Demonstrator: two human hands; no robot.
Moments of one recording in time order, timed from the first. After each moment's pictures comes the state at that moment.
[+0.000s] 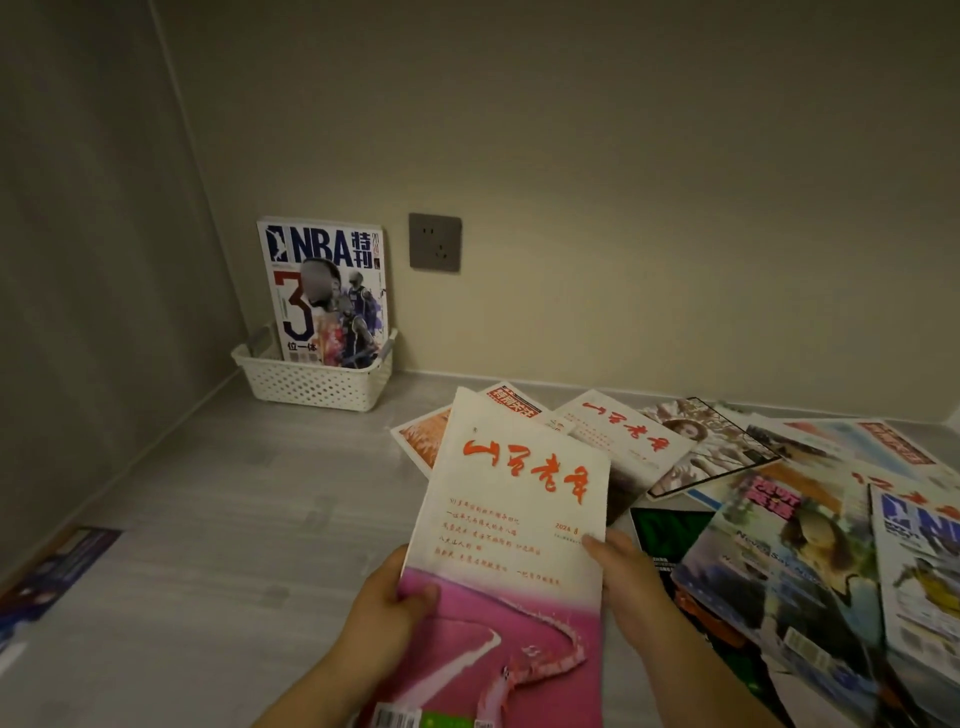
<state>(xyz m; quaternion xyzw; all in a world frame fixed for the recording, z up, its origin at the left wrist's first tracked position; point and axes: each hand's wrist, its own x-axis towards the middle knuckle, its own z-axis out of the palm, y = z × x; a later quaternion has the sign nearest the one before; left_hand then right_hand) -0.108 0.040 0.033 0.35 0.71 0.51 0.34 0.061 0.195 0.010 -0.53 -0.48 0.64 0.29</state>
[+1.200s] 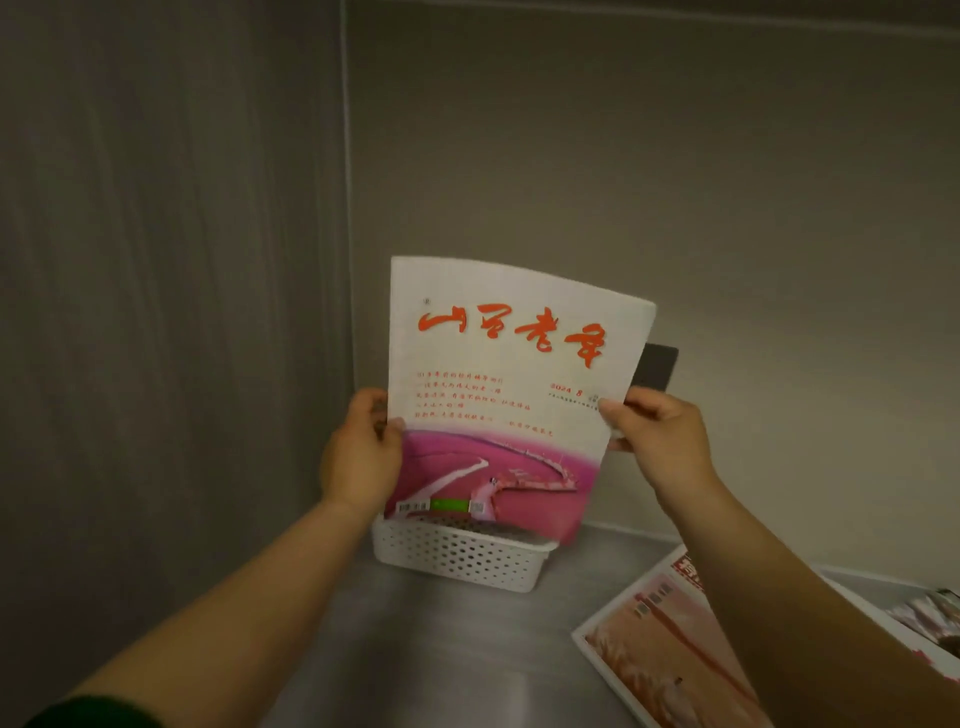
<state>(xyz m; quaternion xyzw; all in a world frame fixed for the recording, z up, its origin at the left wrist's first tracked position) -0.503 0.166 0.149 0.34 0.73 0.59 0.04 -0.301 0.281 0.194 -0.33 -0.66 0.45 0.49</state>
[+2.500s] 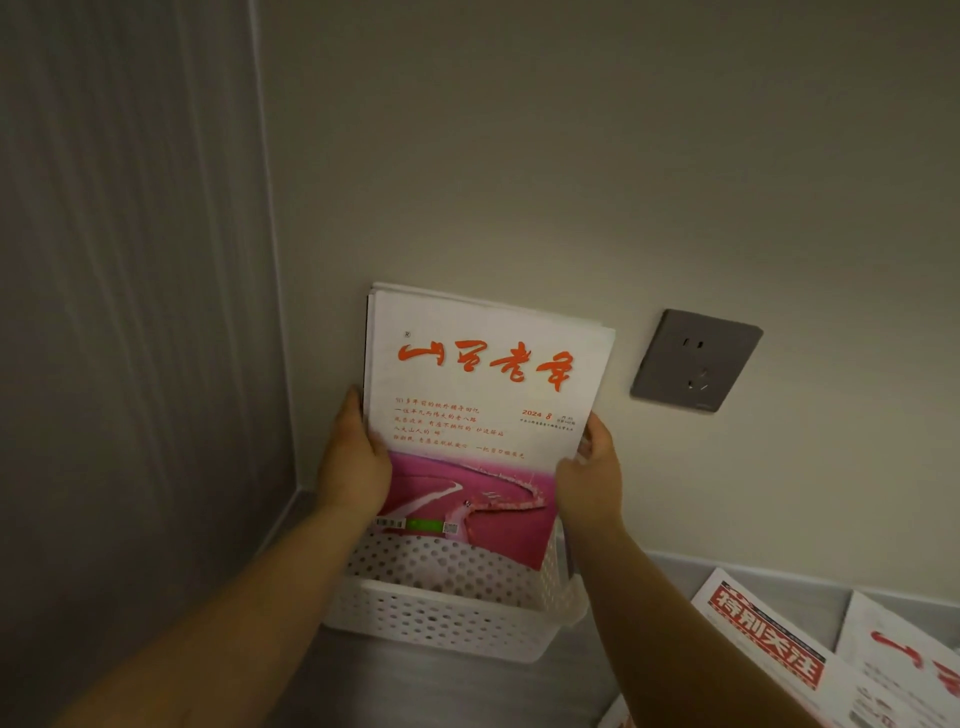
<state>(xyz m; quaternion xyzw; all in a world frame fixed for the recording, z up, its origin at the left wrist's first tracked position) -0.574 0.294 0.063 0.32 0.75 0.57 0.13 -0.414 0.374 0.076 -0.47 -0.61 0.45 0.45</state>
